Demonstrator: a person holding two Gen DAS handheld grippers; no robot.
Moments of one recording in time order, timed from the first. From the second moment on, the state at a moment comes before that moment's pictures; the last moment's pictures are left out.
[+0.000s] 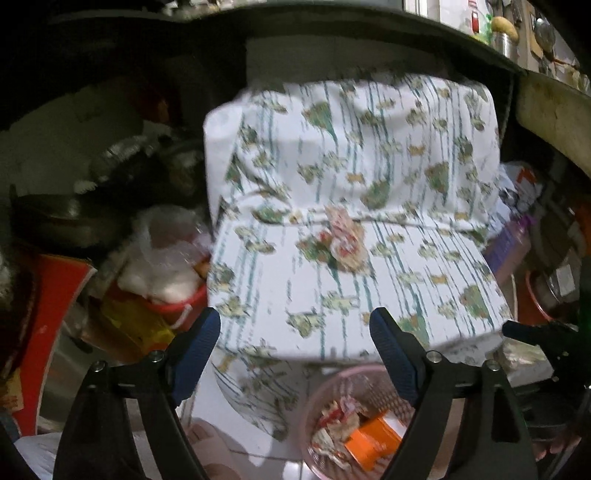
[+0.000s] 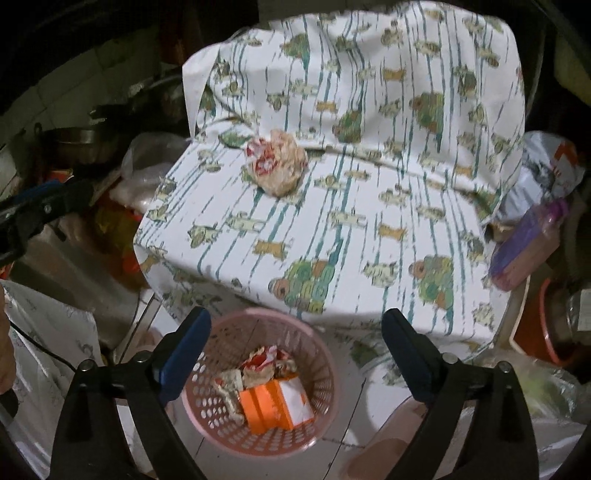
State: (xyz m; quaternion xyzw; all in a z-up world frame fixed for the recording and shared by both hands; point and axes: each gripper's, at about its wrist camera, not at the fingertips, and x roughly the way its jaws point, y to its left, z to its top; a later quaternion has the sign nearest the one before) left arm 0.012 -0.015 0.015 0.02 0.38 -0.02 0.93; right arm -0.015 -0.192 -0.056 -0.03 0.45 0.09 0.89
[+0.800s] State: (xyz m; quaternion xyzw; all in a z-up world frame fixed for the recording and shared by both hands) left arm -0.013 -0.005 0.071 0.02 0.22 0.01 0.97; right arm -0.008 -0.196 -0.035 -0.04 0.42 0.07 0.90
